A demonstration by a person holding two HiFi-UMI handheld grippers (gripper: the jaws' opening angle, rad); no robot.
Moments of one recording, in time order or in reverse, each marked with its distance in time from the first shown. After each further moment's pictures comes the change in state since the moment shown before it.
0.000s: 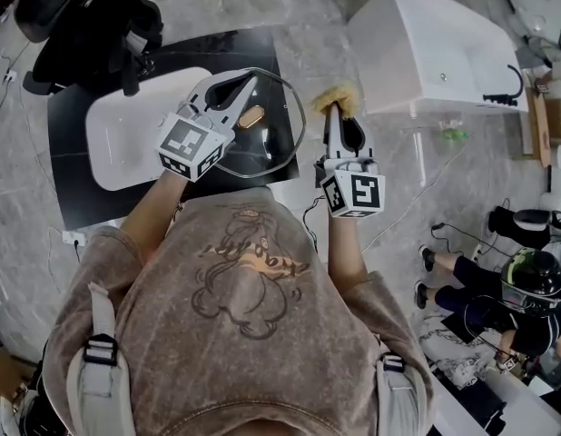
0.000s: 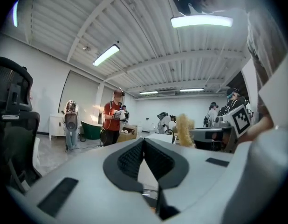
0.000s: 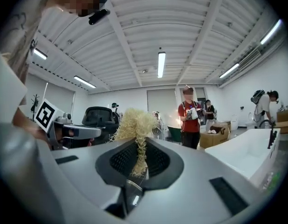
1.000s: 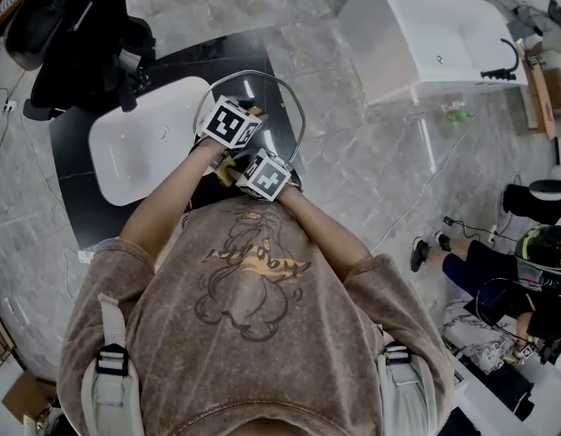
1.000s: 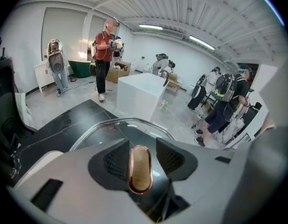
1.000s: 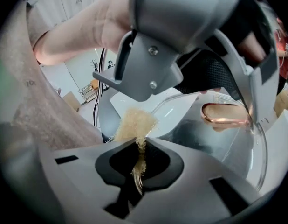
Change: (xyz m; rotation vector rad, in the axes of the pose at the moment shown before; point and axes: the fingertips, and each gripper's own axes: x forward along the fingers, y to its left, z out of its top) left arm 0.031 -0.024 -0.205 -0.133 0.836 -0.145; right arm -0.024 0.229 -0.253 -0.118 0.937 0.832
